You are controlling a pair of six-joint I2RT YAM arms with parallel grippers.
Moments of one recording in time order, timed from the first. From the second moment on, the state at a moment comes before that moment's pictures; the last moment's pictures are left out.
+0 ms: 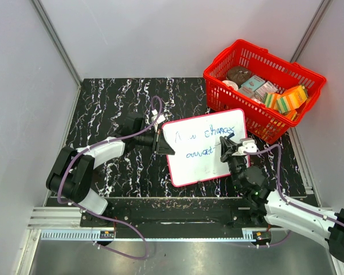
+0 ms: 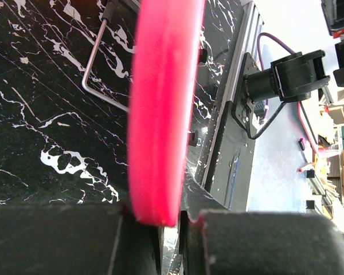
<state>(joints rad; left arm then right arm) -0.42 1.54 0.79 0.08 1.00 -0.27 0.91 0.67 0.18 0.74 0.71 -0.03</state>
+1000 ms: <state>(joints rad) -0.42 1.54 0.79 0.08 0.99 -0.27 0.91 0.75 0.19 0.73 0.70 0.04</state>
